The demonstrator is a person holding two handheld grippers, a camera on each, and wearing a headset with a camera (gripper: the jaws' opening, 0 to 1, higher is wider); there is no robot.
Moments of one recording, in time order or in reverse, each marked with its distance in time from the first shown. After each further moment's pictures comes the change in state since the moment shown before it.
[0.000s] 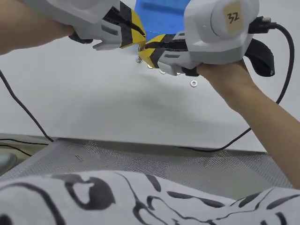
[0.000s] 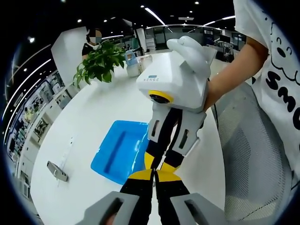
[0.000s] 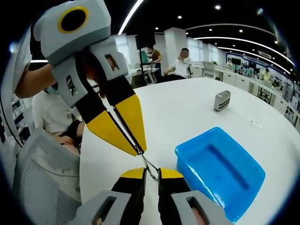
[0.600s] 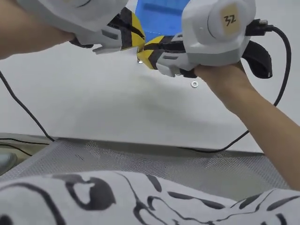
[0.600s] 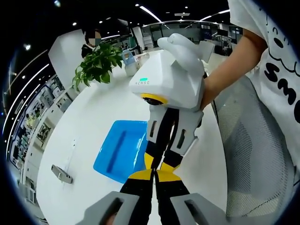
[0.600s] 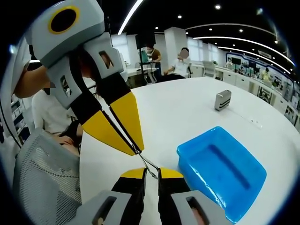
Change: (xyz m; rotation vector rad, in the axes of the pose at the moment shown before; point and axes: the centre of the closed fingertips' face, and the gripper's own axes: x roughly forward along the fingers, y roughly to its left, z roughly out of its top) left arm -0.002 -0.003 -0.001 0.055 0.028 0.027; right arm -0.001 0.000 -0.002 0.009 0.005 -0.011
